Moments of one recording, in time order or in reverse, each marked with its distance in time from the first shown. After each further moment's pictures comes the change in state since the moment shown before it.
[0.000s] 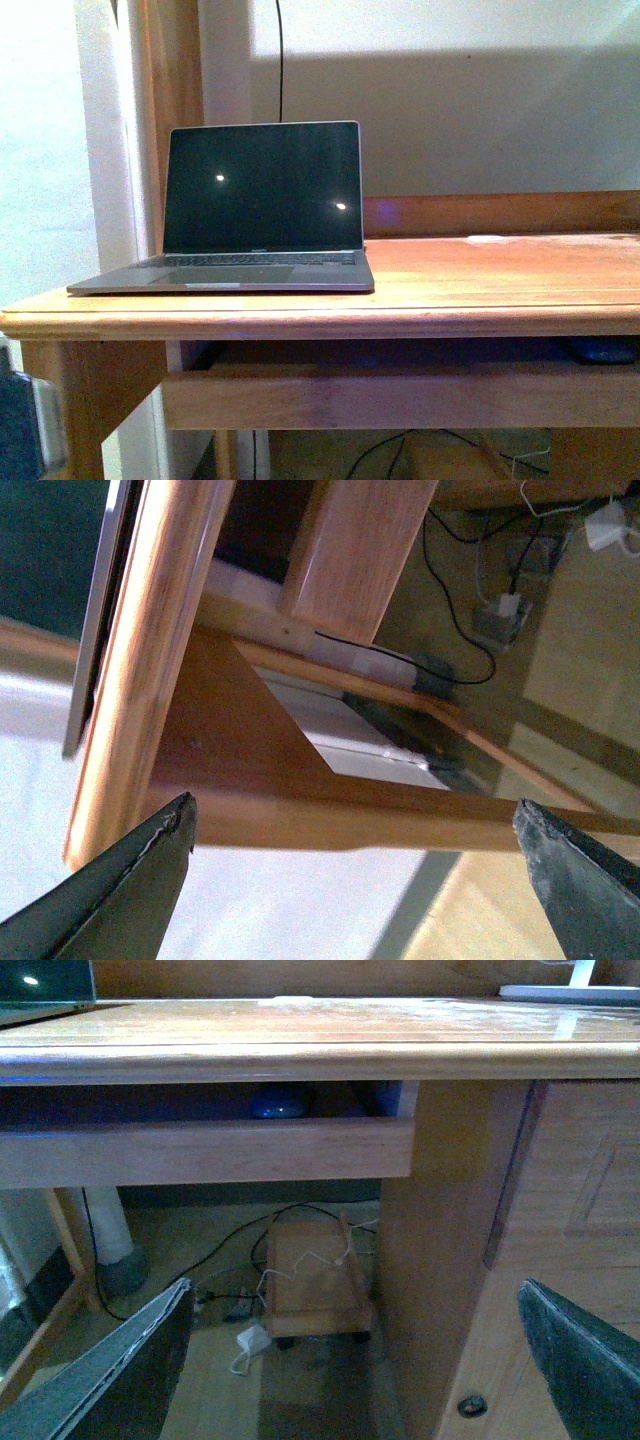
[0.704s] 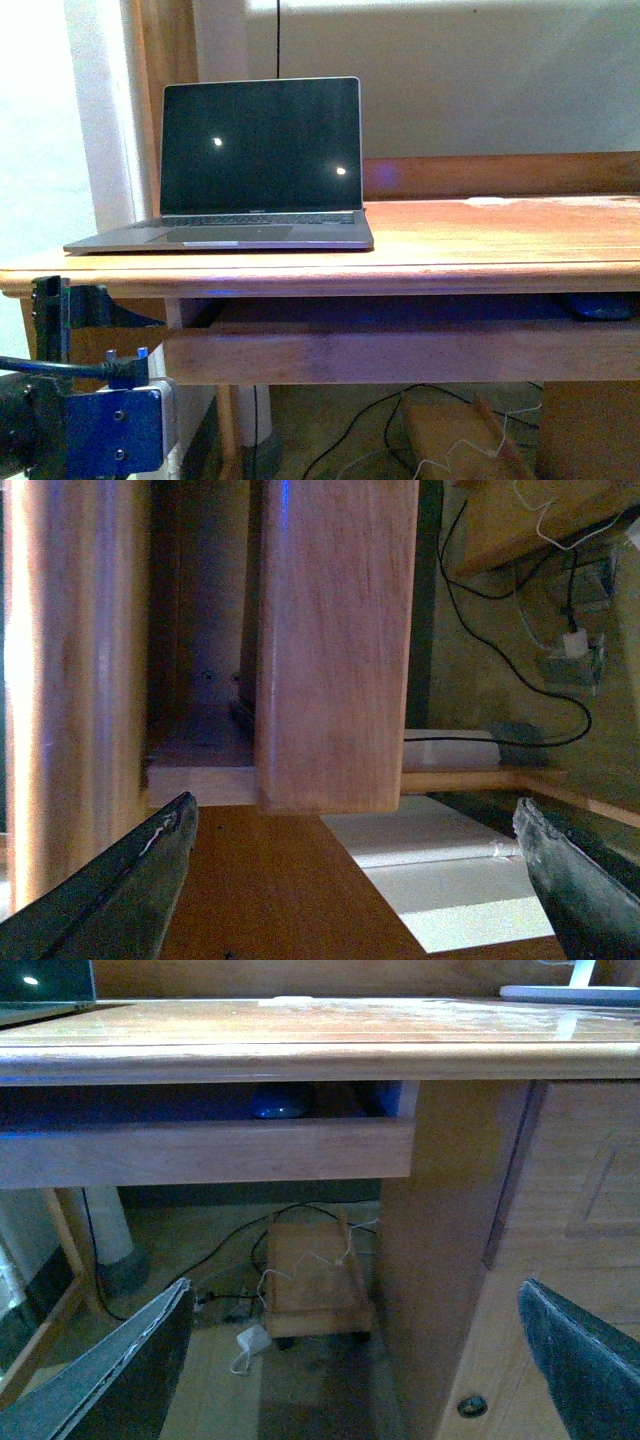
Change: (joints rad) left arm -0.009 0.451 0.205 0.345 0.212 0.286; right arm 0.000 0.000 0.000 0.000 0.000 0.000
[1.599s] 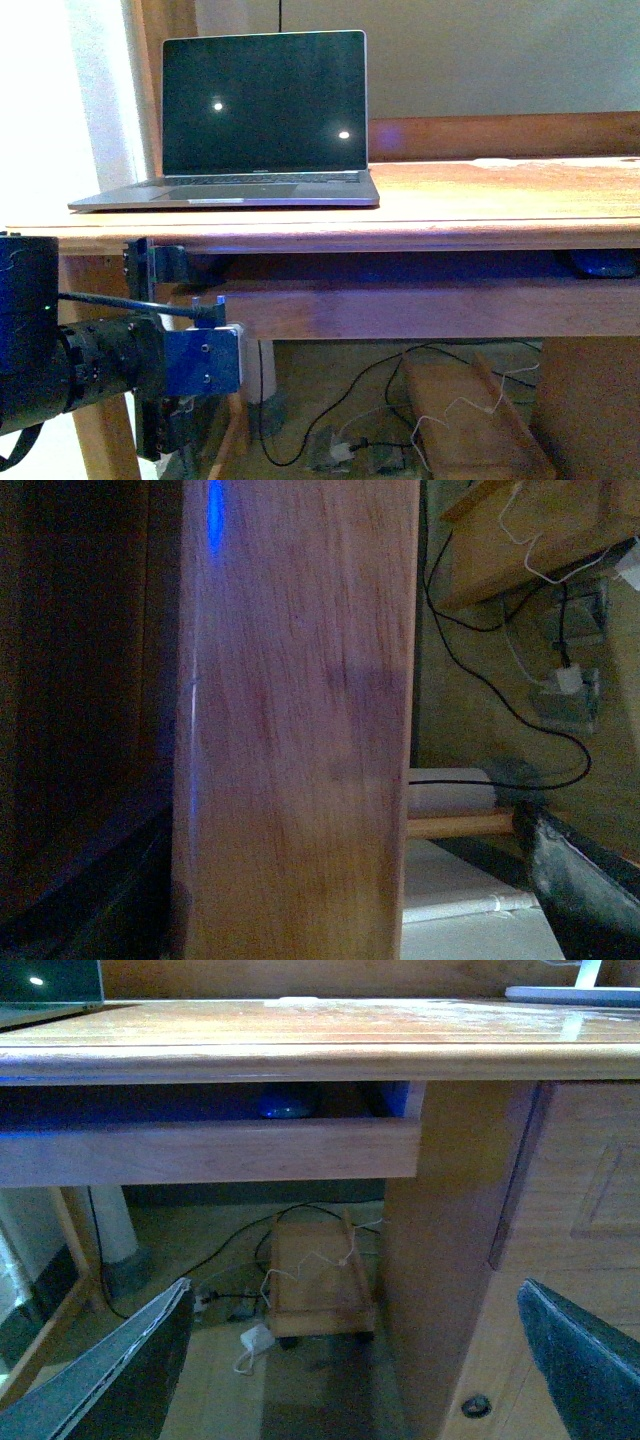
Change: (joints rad) left arm -0.072 0.222 0.245 -0.074 0.004 -0.005; right arm 0.000 0.000 0.000 0.000 0.000 0.000
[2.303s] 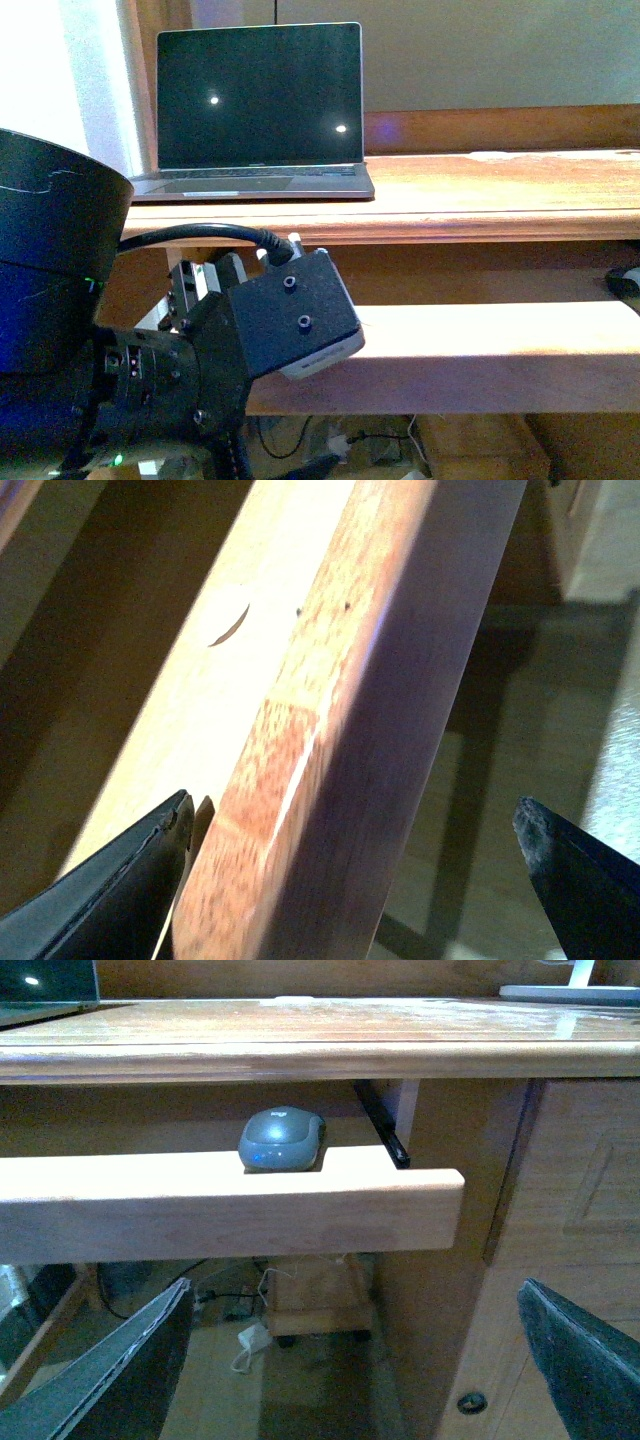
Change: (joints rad) left arm -0.264 -0.352 -0.156 -0.482 -0.037 -0.630; right arm 0.000 0.000 0.000 0.000 0.000 0.000
